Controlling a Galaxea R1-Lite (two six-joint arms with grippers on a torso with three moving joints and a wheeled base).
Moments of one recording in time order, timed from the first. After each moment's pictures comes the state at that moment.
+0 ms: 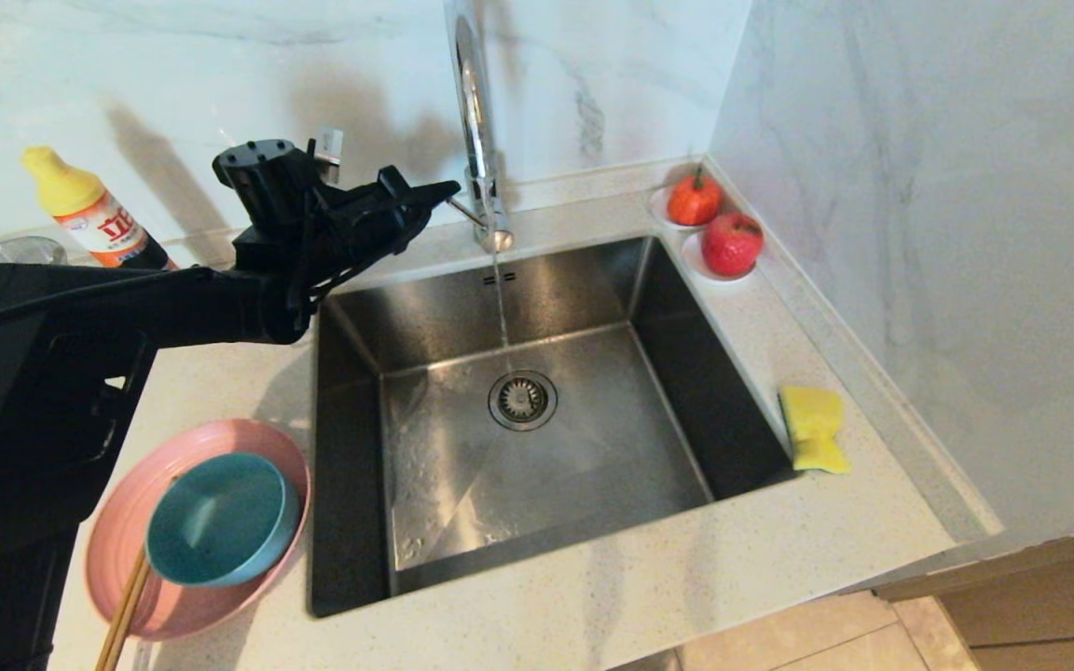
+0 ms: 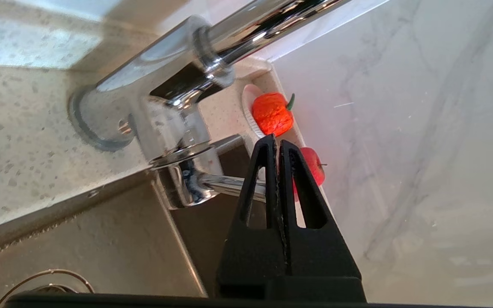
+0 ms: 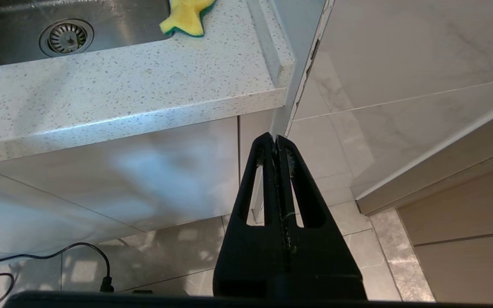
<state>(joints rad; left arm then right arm) -0.16 2.33 -1.94 -0.70 -0.61 -0.82 0.00 0.00 0.00 0.00 -0.01 0.02</state>
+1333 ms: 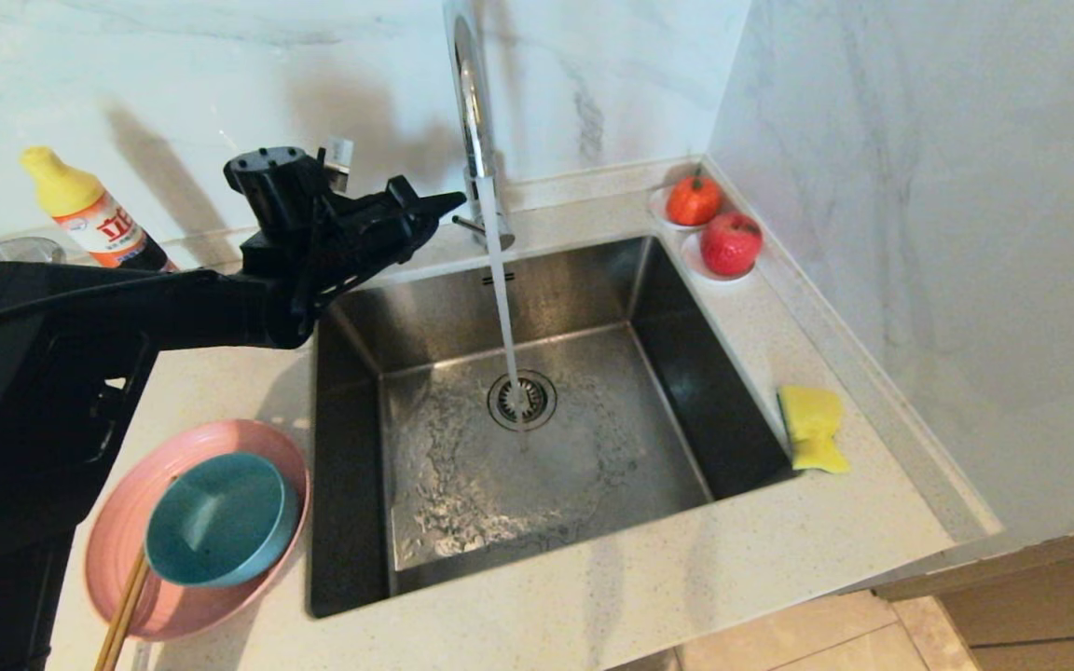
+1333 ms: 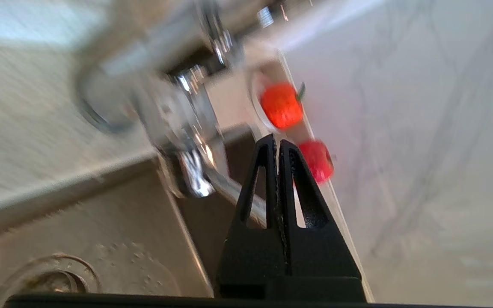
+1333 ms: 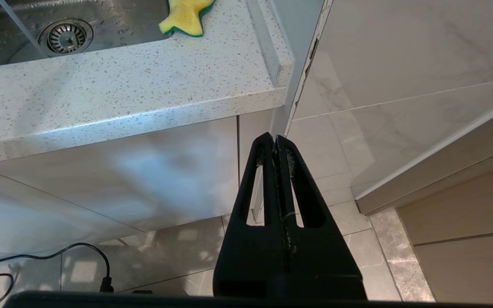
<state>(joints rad) -0.16 2.31 -1.91 -0.67 -0.58 -0.80 0.00 0.00 0.00 0.00 -0.01 0.02</state>
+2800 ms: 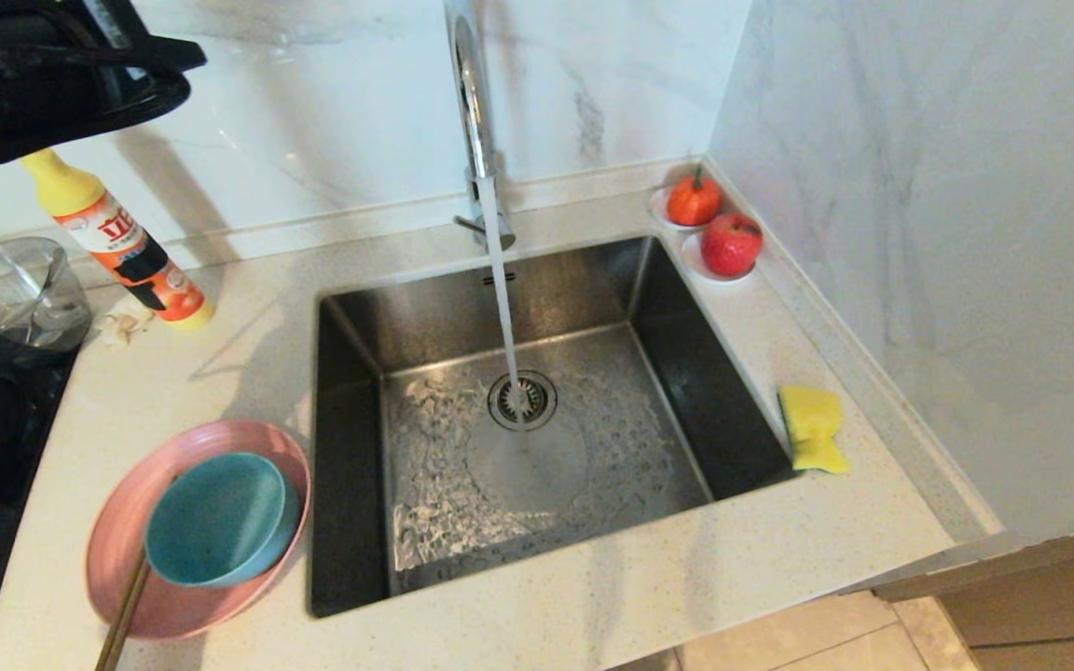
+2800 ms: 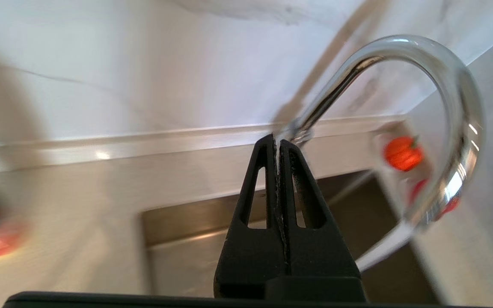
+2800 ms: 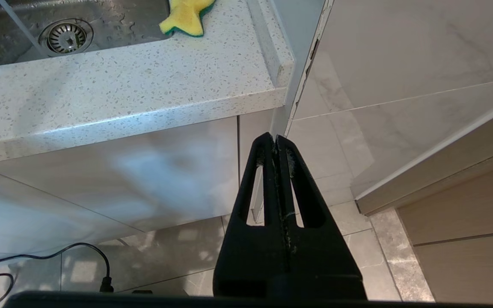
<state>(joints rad) -0.12 1.50 -1.47 -0.20 -0.07 -0.23 0.00 0.00 0.00 0.00 -0.01 0.02</state>
